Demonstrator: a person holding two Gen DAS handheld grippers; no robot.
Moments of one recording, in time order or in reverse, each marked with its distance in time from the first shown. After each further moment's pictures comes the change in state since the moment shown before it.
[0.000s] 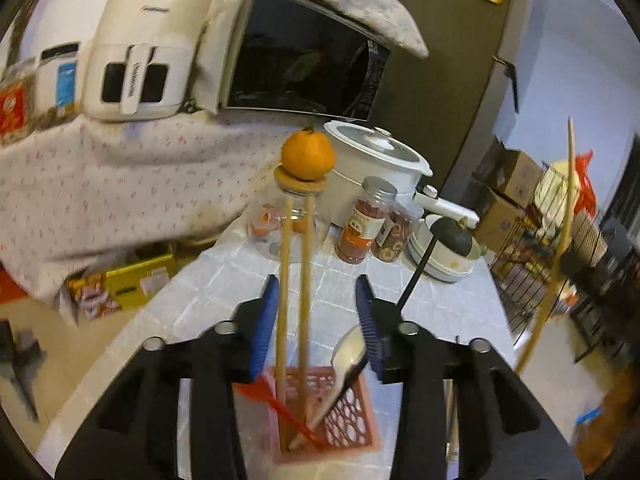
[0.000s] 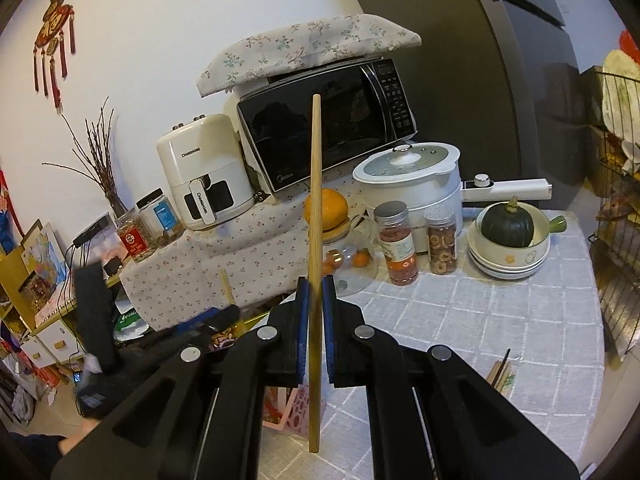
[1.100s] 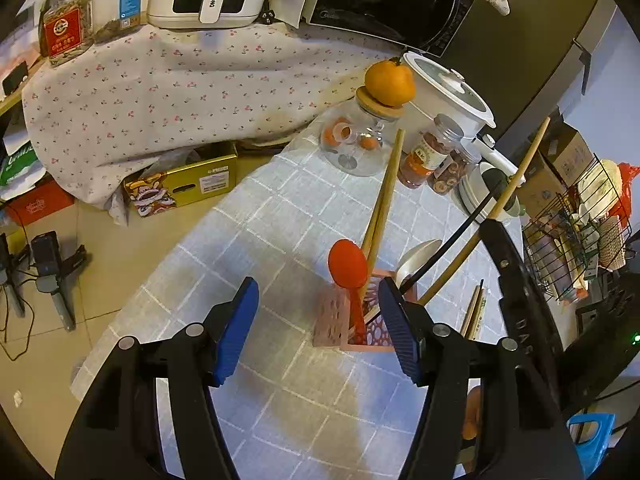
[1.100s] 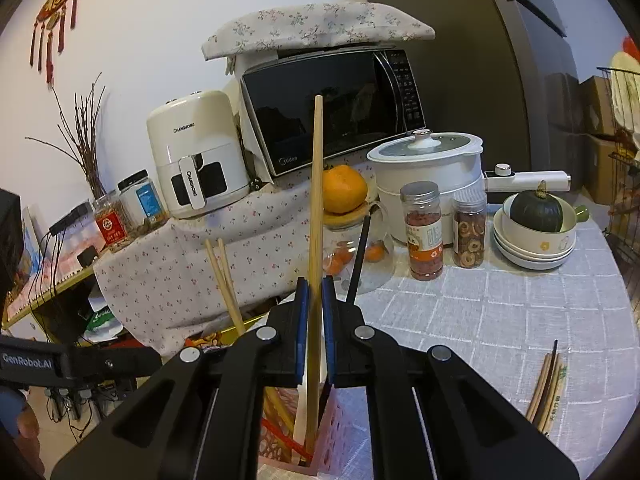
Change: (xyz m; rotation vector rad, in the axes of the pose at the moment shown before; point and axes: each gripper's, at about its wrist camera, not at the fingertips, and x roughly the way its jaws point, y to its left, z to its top) left arm -0.030 0.042 -0.001 -0.150 0.345 0.159; right arm 0.075 0.046 -0.046 -0.043 -0.045 -0.068
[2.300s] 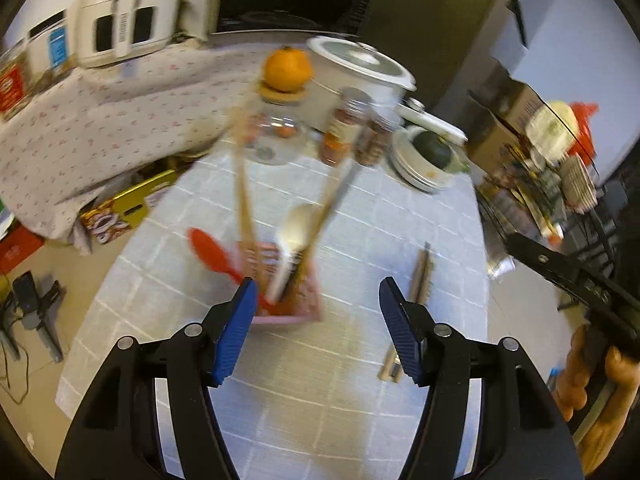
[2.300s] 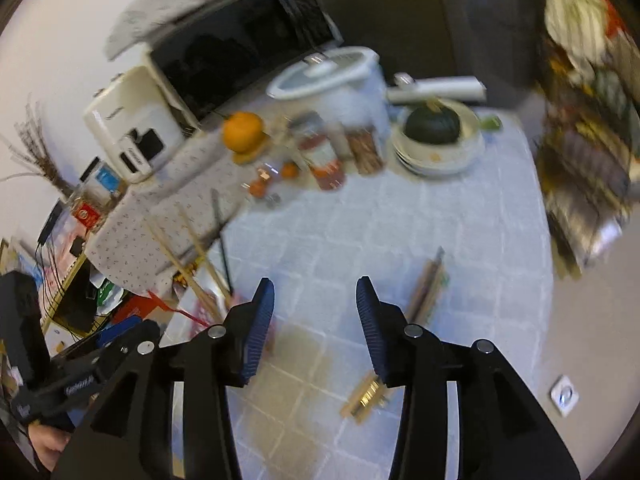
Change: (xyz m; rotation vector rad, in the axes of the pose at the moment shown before) left arm -0.010 -0.090 -0.033 0.208 0.010 -0.109; right arm -0.087 -0.119 0.047 0.226 0.430 -0.118
